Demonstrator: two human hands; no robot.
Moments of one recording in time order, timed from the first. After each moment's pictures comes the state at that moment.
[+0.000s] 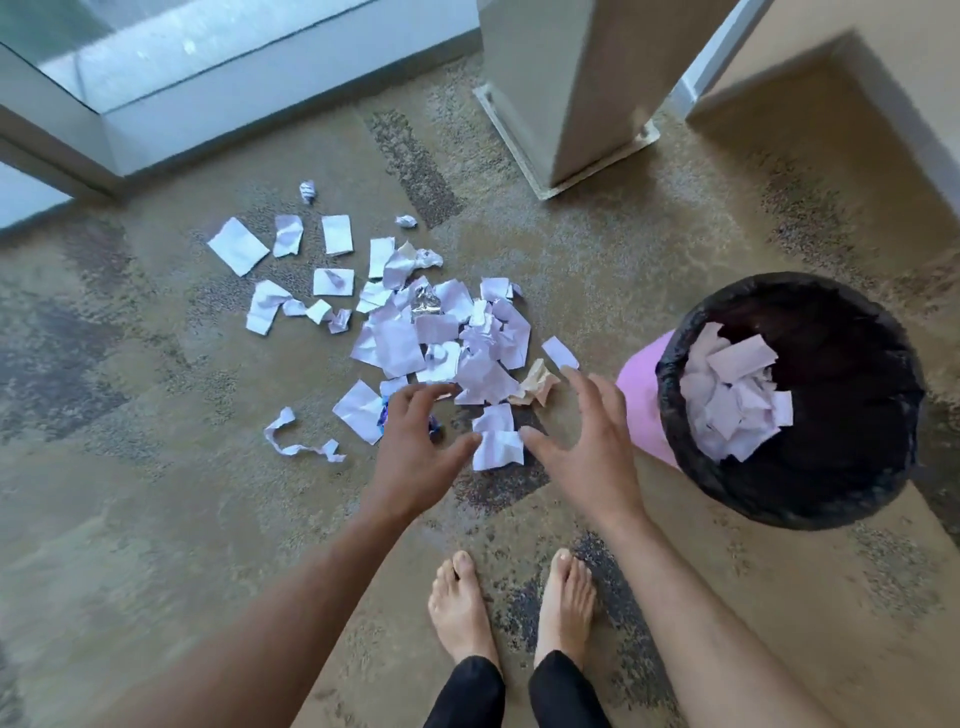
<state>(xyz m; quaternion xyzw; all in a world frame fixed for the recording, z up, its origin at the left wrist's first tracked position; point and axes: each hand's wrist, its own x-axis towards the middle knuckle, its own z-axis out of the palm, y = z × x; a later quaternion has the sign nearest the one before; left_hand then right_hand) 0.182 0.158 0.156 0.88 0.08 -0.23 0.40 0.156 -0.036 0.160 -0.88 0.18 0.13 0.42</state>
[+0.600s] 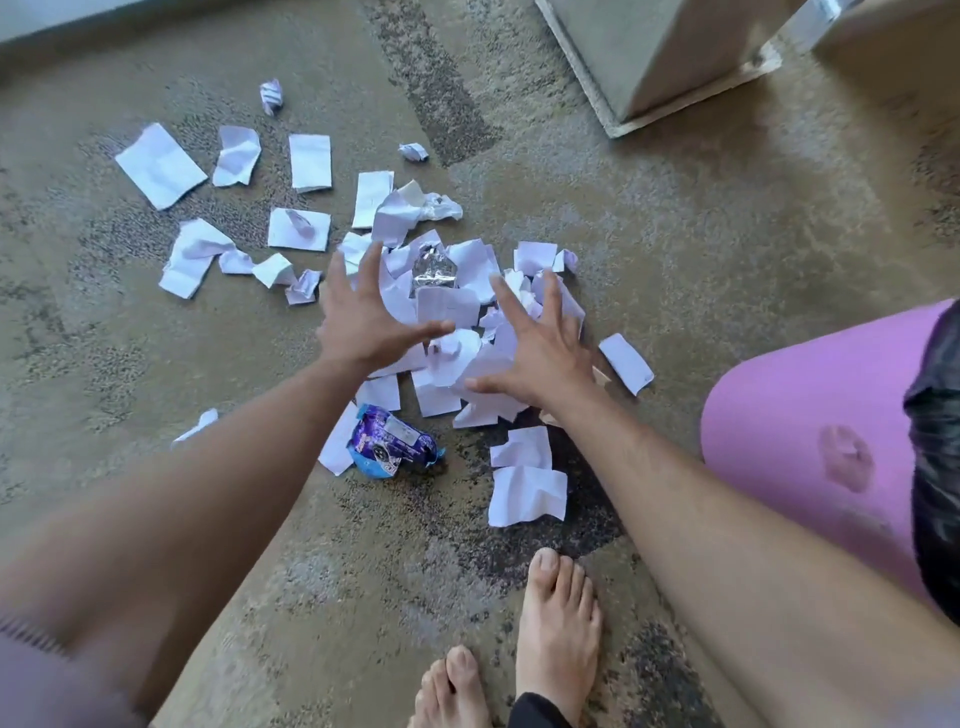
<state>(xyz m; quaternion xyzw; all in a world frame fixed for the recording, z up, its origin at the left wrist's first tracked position) 0.334 0.233 -0.083 0.93 0.14 -0.20 0.27 0.298 0.029 -0.054 -0.94 0.03 0.30 0.18</state>
